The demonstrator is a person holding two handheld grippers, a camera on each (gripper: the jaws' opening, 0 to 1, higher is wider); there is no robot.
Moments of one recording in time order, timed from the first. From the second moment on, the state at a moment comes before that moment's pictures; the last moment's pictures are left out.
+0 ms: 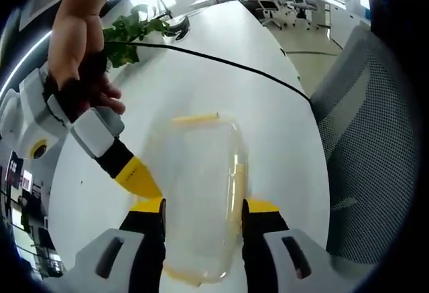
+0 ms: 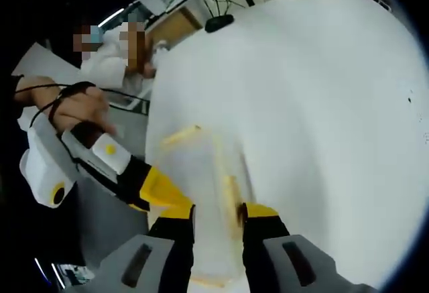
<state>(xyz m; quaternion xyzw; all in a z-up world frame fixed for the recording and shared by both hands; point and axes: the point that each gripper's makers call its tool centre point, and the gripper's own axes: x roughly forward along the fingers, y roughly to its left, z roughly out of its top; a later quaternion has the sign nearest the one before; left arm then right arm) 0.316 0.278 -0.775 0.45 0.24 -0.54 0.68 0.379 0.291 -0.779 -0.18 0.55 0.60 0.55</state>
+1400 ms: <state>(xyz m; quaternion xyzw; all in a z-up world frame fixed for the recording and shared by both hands) 0.315 0.275 -0.757 0.33 0.32 -0.54 0.71 0.367 0.279 -0.760 -0.28 0.42 0.59 0.63</state>
